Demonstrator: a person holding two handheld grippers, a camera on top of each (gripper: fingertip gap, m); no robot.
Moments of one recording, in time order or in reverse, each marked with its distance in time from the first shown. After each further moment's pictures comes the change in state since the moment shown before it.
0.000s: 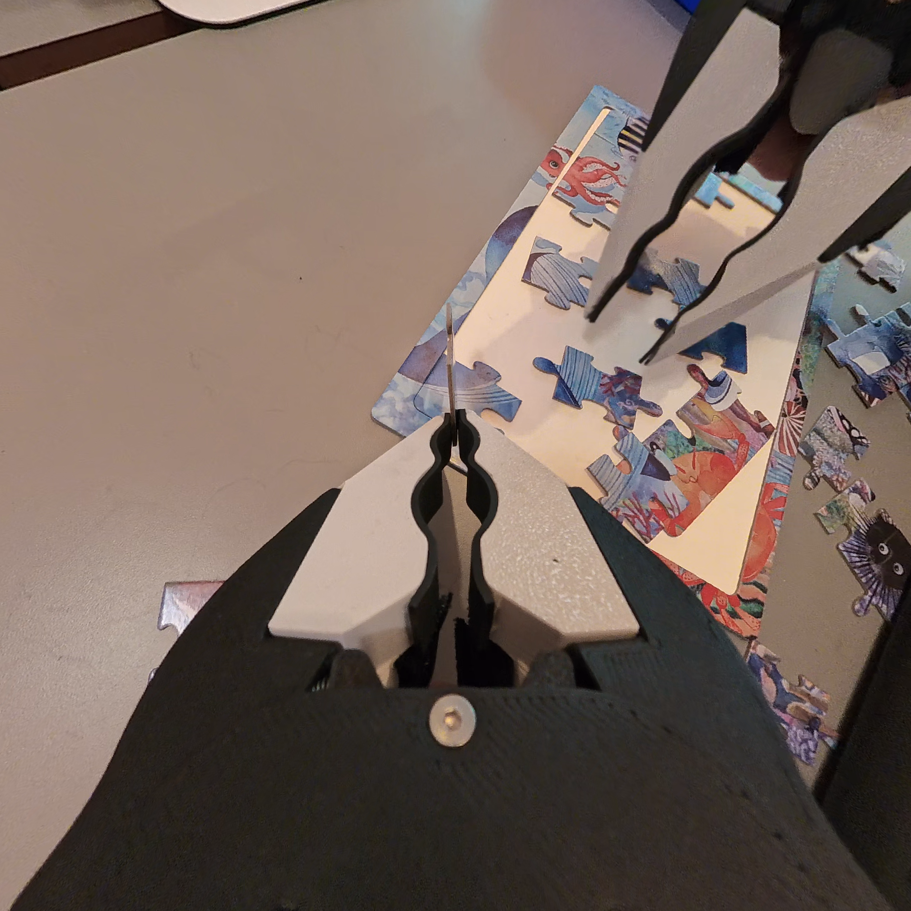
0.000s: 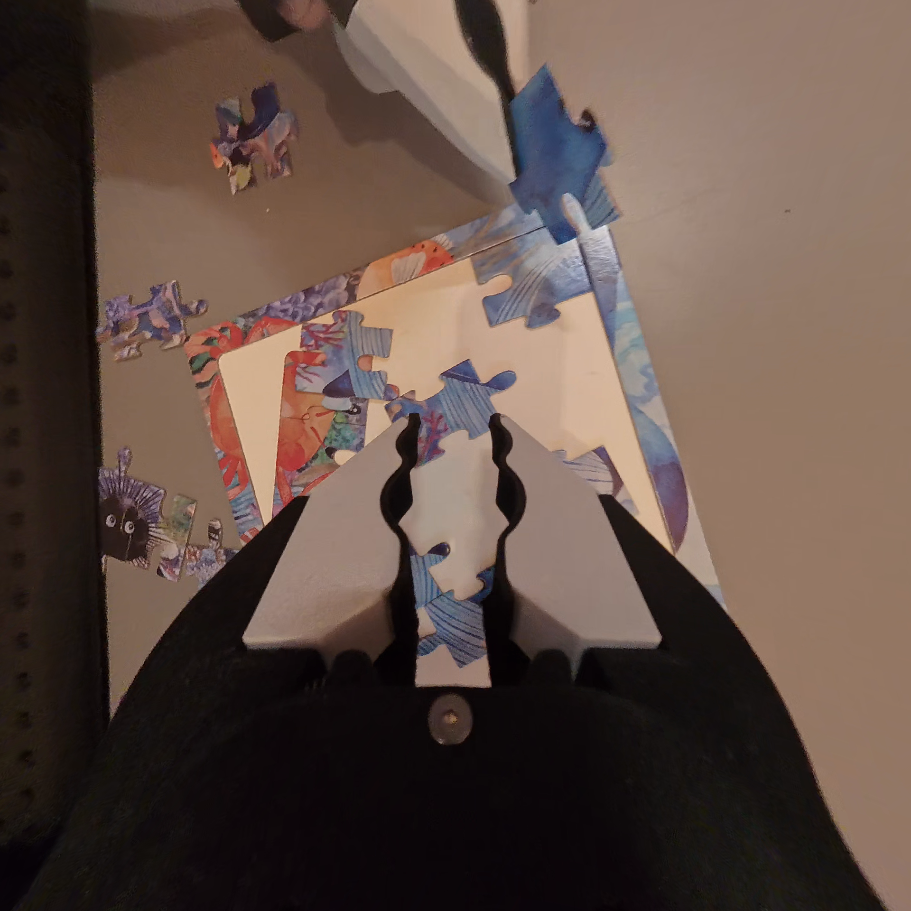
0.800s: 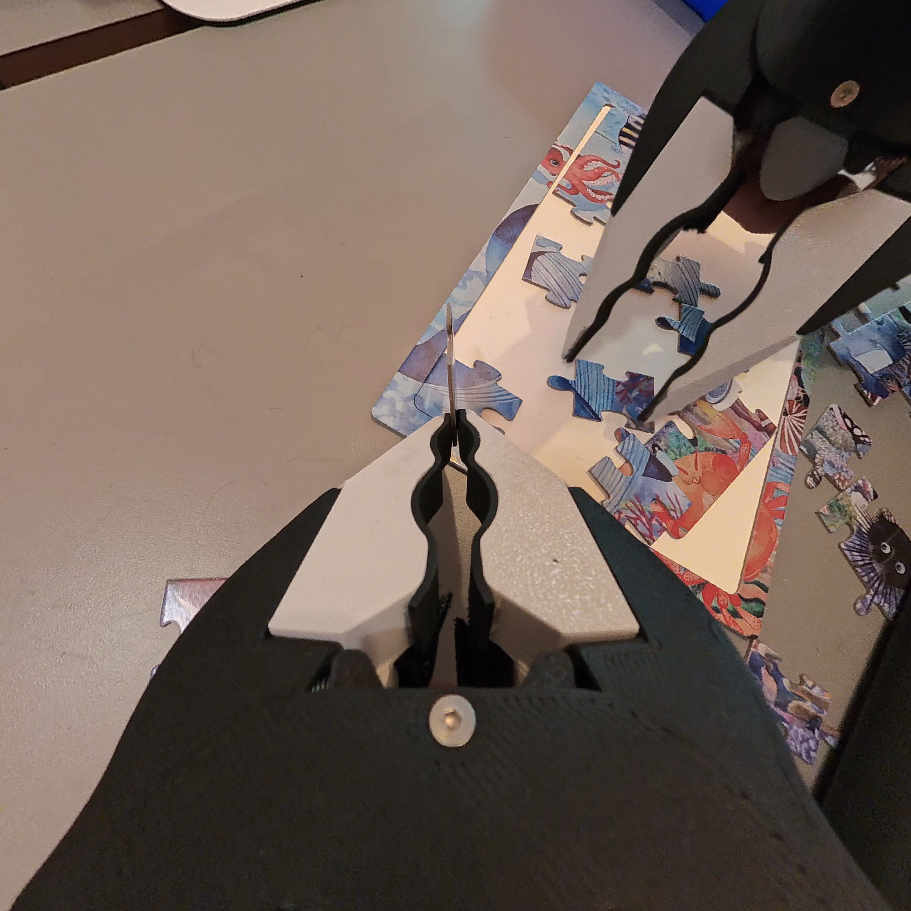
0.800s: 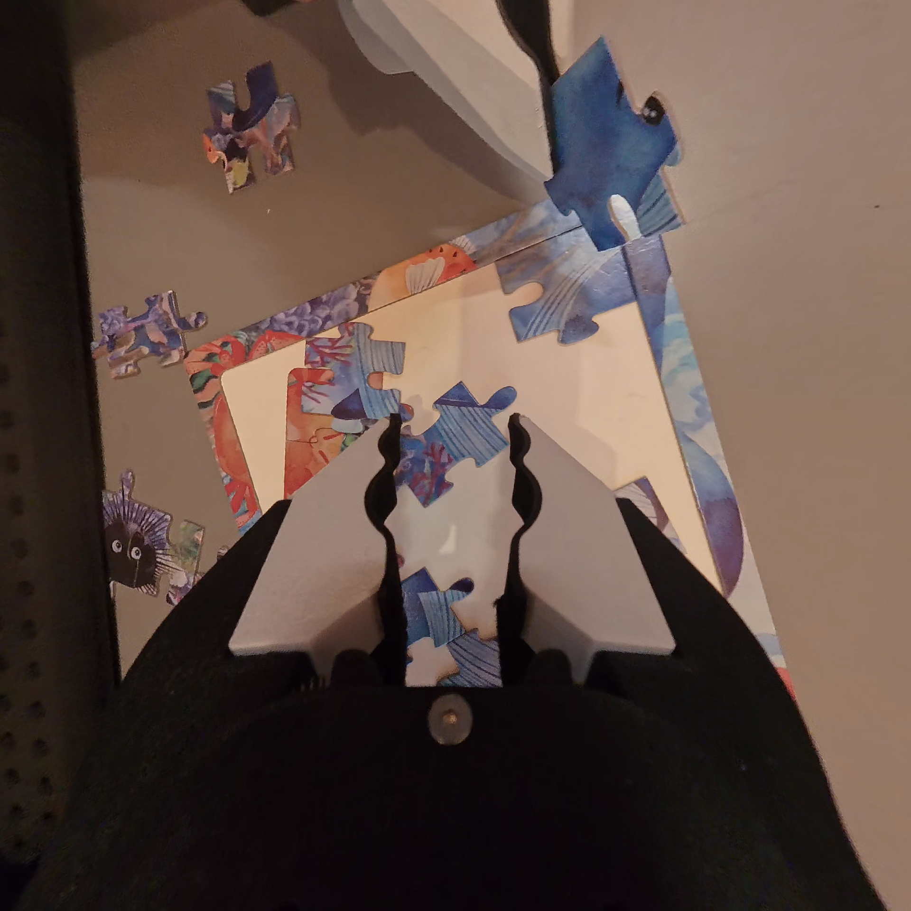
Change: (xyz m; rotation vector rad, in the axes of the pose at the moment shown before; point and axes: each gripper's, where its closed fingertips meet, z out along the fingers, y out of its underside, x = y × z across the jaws) left arm 0.000 0.001 0.000 -0.003 -0.003 0.001; right arm -0.010 -0.002 0.022 -0.050 -0.022 0.017
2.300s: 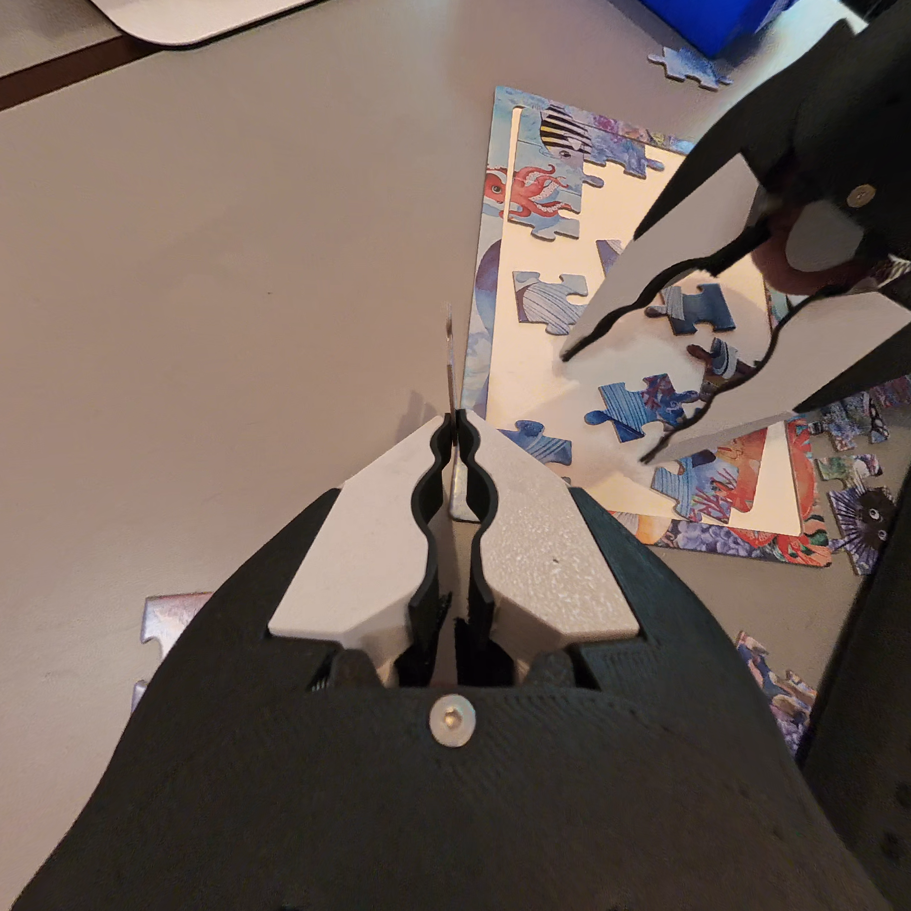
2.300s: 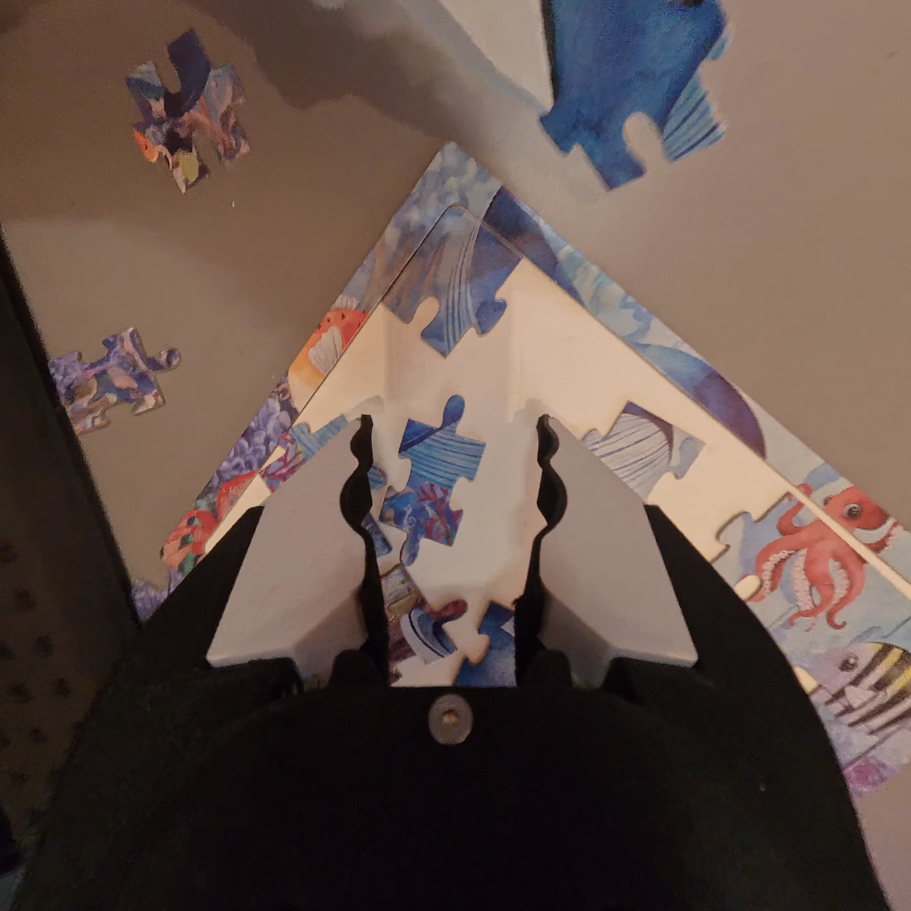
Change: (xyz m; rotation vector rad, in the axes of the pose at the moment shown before) left arm 0.015 -0.004 -0.002 -0.003 0.033 0.040; right arm -0.018 0.015 0.006 -0.034 0.195 0.169
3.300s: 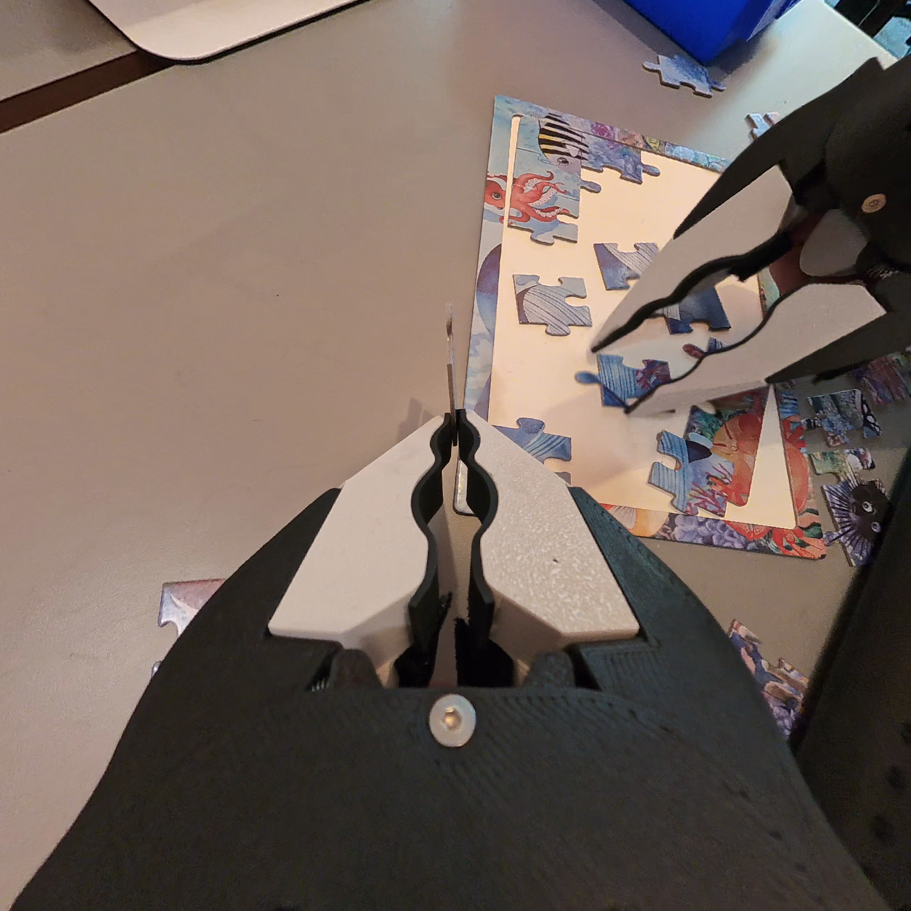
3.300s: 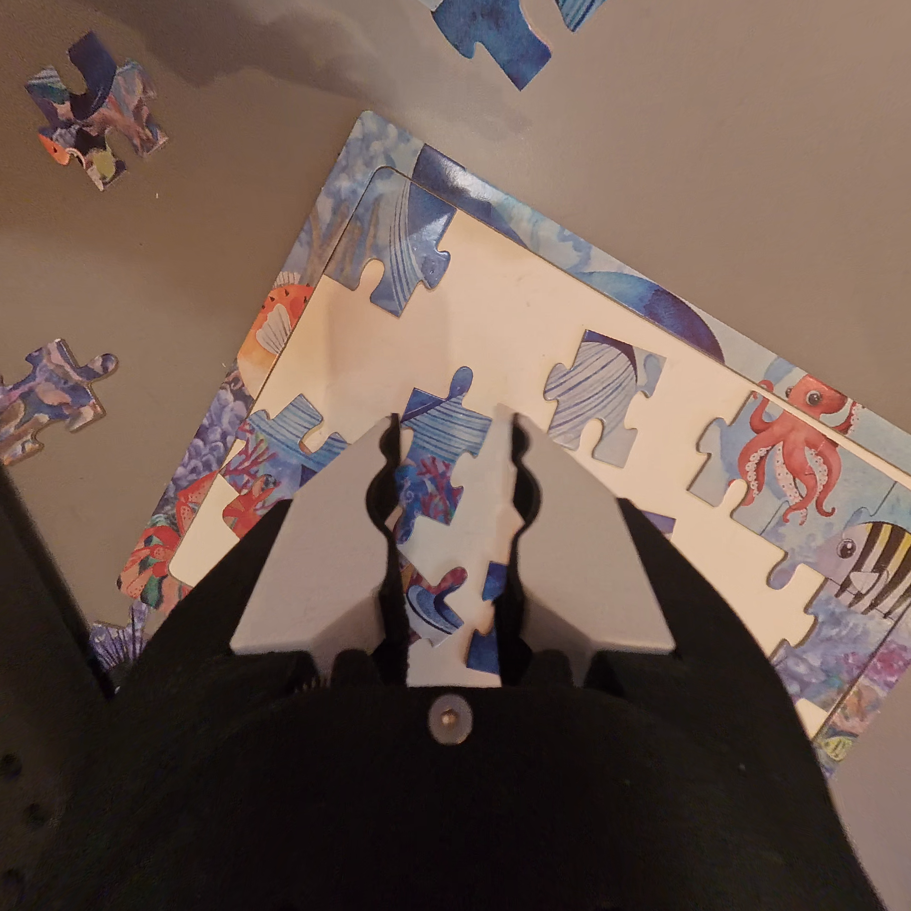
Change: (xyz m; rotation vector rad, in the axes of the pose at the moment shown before) left arm -0.001 -0.001 -0.008 0.008 -0.005 0.006; right arm 0.010 0.017 -0.007 0.081 0.152 0.101
